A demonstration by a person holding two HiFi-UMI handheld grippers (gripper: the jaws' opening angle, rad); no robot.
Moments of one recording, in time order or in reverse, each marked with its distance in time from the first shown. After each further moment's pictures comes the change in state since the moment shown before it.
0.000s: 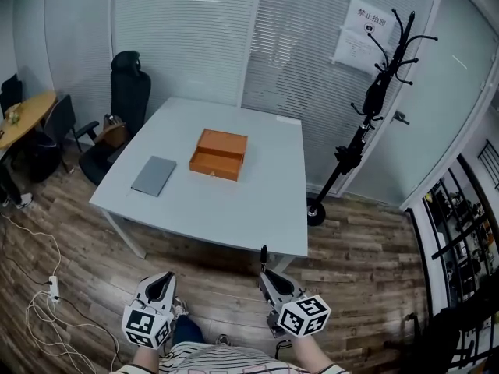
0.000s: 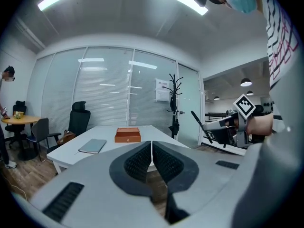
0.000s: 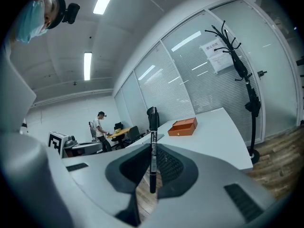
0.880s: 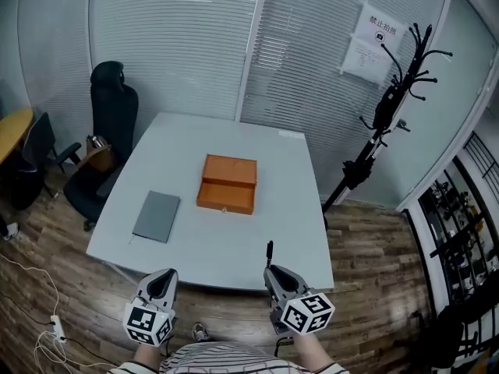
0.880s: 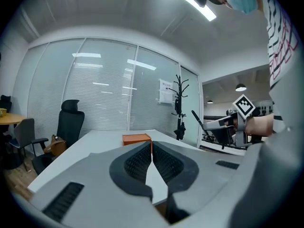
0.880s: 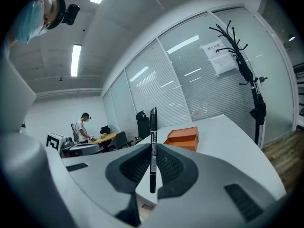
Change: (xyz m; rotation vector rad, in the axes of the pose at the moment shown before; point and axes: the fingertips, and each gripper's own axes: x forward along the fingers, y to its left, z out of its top) left arm 0.136 0.190 0.036 0.004 -0.029 -0.115; right arm 0.201 -0.015 0.069 -0.009 -0.057 -0.136
